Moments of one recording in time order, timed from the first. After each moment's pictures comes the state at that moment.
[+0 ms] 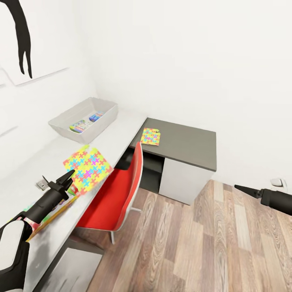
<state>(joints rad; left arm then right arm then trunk) -0.40 0.09 0.47 -1.44 1.22 0.83 -0.38 -0.28 -0.64 -0.35 -1.61 -0.84 0.93 0.65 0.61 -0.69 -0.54</state>
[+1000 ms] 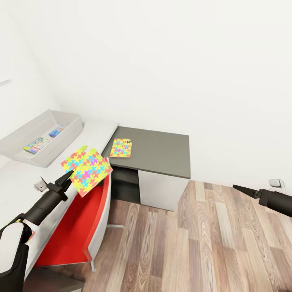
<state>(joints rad) -0.38 0.09 0.47 -1.46 1.22 0.80 -0.38 -0.28 -0.61 -0.35 -1.61 -0.84 0.92 0.65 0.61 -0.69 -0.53</state>
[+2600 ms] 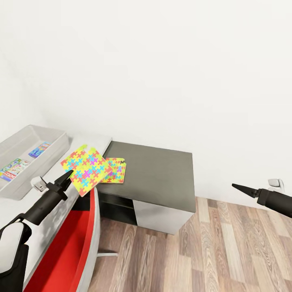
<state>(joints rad) -0.38 0.09 0.47 -1.46 1.21 0.80 -0.41 -0.28 -0.59 -0.35 -1.61 -0.84 0.88 0.66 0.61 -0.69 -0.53</state>
